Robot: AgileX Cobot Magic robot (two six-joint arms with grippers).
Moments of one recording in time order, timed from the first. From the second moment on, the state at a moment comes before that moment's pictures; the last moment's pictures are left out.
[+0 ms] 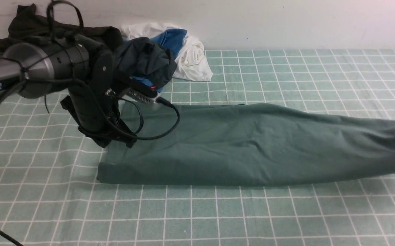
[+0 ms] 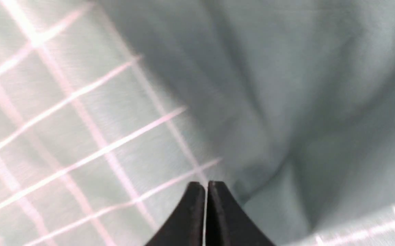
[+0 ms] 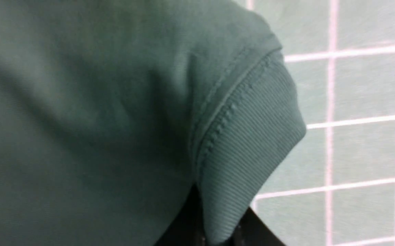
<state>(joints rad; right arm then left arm) -0.25 1.78 -1.28 -0.06 0.87 -0.08 -0.29 1.83 -1.43 0.20 0.98 0.11</state>
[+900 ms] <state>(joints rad) 0.71 2.12 -1.89 0.23 0.71 -0.24 -0.29 0.93 -1.04 0.24 1.07 0.00</state>
